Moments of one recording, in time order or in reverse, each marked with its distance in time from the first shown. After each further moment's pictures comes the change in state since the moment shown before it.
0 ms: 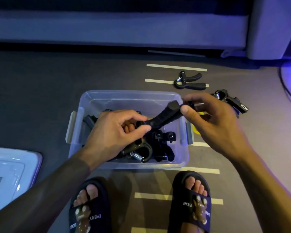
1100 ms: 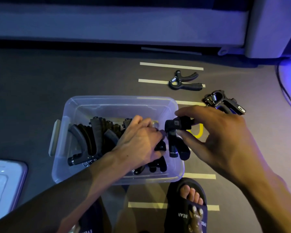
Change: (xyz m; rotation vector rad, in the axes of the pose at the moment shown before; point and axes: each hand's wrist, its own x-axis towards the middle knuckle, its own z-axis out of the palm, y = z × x) left_hand 0.047 -0.013 0.075 0.682 -0.408 0.304; right_hand 0.003 -0.016 -0.015 -0.474 -0.035 -0.321
